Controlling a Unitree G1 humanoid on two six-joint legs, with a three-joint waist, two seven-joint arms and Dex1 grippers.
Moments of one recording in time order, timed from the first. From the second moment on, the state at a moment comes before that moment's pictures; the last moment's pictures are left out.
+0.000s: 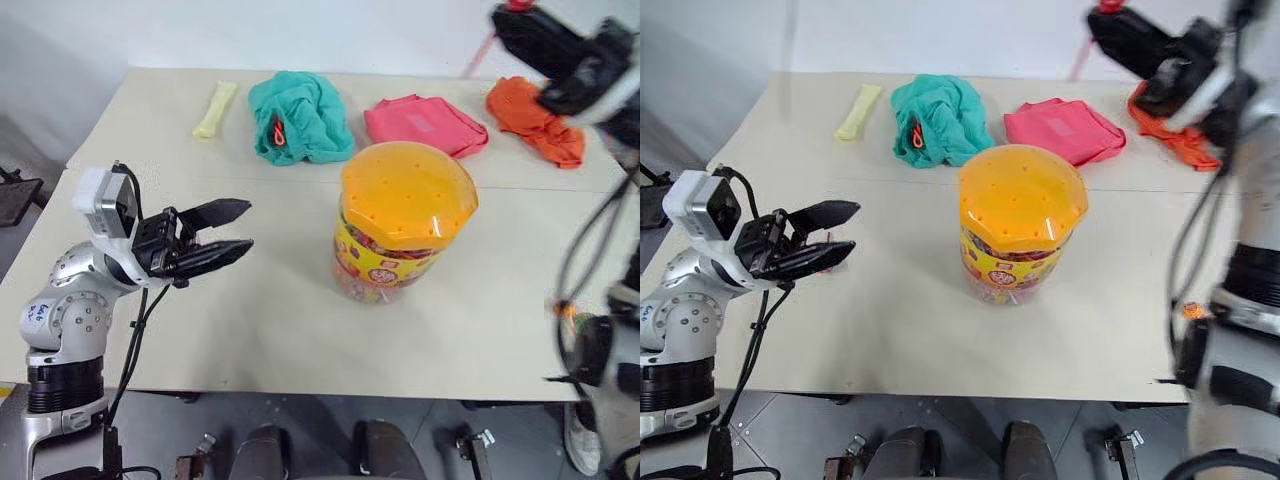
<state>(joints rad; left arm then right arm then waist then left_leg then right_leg) -0.43 0.66 0.27 -0.15 -0.89 0.48 -1.25 -0.92 -0.90 -0.32 0.08 0.68 0.66 0.93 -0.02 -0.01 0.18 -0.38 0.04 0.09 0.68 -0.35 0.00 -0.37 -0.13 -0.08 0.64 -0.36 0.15</state>
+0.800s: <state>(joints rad) -0.45 0.69 0.06 -0.02 -0.59 0.30 -1.36 0.09 -1.03 -0.52 0.12 0.29 0.42 0.91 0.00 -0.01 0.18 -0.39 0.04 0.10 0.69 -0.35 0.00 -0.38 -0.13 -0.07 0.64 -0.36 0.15</state>
